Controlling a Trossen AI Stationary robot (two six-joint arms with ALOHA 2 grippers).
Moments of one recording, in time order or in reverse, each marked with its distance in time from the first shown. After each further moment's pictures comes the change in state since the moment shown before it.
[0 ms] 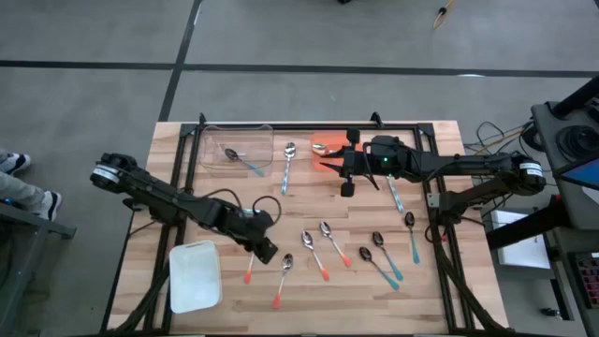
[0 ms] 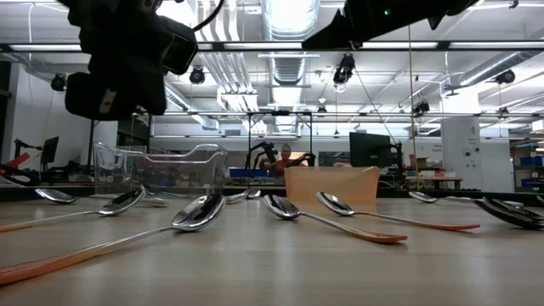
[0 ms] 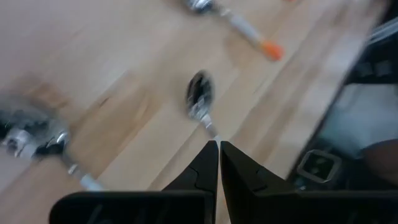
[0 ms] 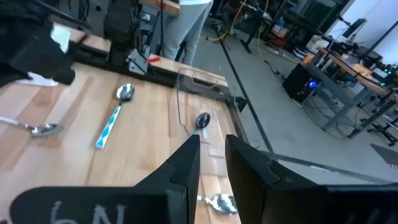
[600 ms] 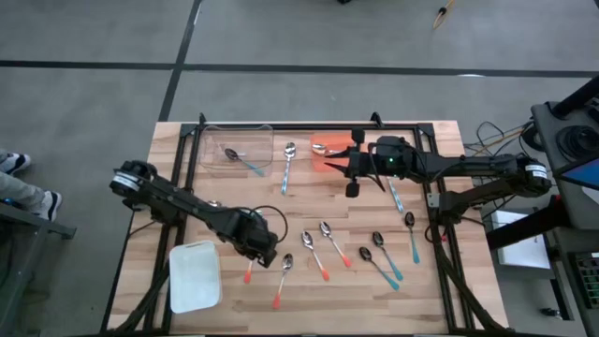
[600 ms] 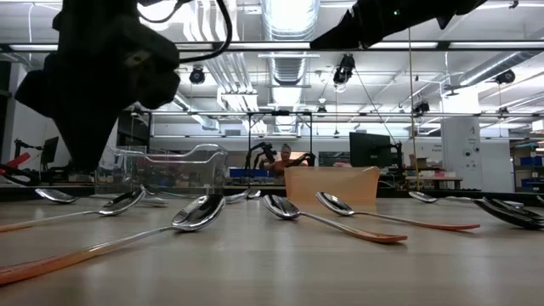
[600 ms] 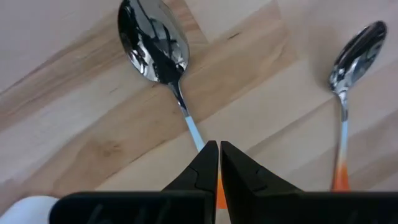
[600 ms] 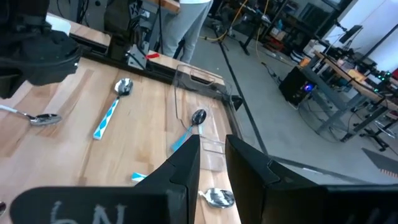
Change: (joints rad) left arm -0.024 0.197 0.154 -0.411 0.032 -0.152; right arm -0.001 -0.056 -0.028 -0.024 0.001 -0.042
